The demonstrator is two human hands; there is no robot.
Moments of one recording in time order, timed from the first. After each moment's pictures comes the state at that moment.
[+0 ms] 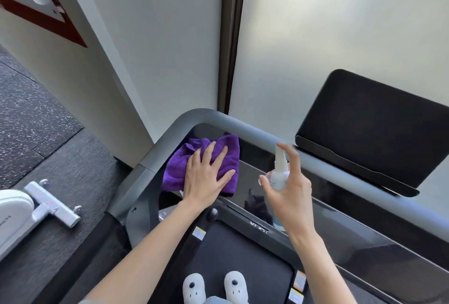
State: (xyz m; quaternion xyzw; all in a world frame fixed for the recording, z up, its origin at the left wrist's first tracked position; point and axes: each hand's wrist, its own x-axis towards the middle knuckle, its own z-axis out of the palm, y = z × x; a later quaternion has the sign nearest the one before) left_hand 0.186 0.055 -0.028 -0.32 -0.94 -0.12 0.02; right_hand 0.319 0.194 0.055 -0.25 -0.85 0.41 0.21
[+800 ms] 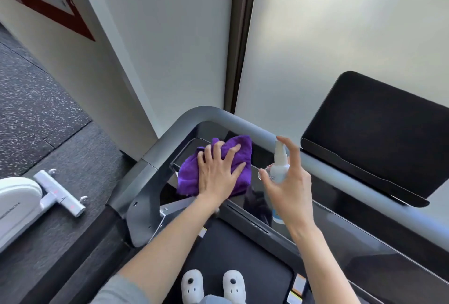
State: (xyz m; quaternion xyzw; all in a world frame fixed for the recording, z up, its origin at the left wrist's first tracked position) left_hand 0.193 0.093 -0.033 -0.25 -0.96 -0.13 0.08; right_hand 0.304 0.203 0.057 -0.24 -0.86 0.41 0.20
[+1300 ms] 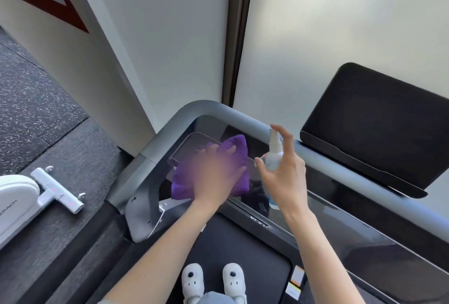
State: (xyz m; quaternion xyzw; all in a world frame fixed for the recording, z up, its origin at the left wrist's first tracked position) left_hand 0.208 0.075 -0.041 -0.25 -0.95 -0.14 0.14; right_hand 0.291 0.201 0.056 -0.24 -0.87 0.39 0.19
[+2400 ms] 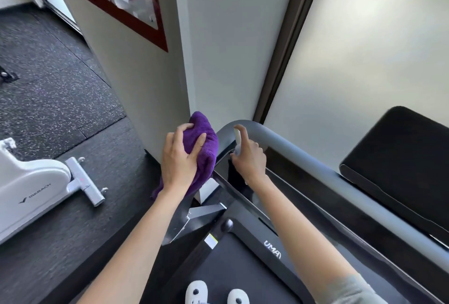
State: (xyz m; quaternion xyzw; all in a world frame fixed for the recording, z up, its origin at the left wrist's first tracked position) left_hand 0.146 -0.049 0.050 -0.03 -0.87 -0.47 0.11; right_hand 0.144 0.117 0.013 -0.15 -0.96 0.24 0.04
